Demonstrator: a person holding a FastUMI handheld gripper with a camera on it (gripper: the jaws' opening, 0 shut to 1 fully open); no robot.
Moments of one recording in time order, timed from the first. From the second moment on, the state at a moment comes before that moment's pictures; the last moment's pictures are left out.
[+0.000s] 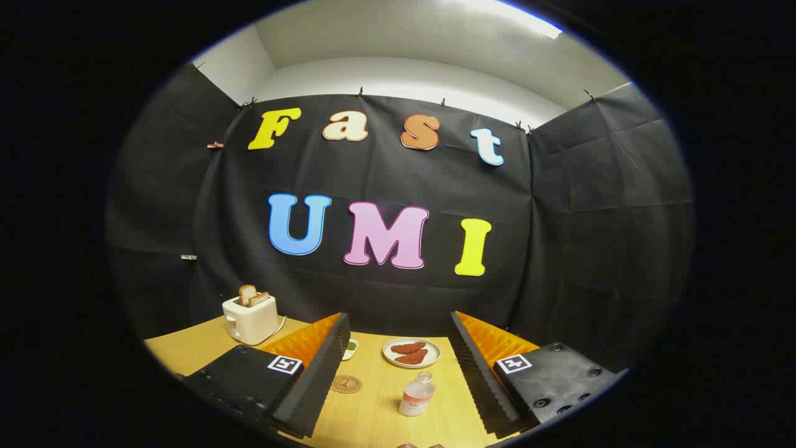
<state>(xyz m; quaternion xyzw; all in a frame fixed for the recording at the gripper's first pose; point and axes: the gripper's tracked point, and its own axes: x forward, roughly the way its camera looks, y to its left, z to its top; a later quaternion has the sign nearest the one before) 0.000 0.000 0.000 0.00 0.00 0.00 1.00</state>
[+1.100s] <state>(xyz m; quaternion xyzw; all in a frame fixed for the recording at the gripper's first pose) 0.028 -0.012 -0.041 0.03 0.04 0.02 1.00</state>
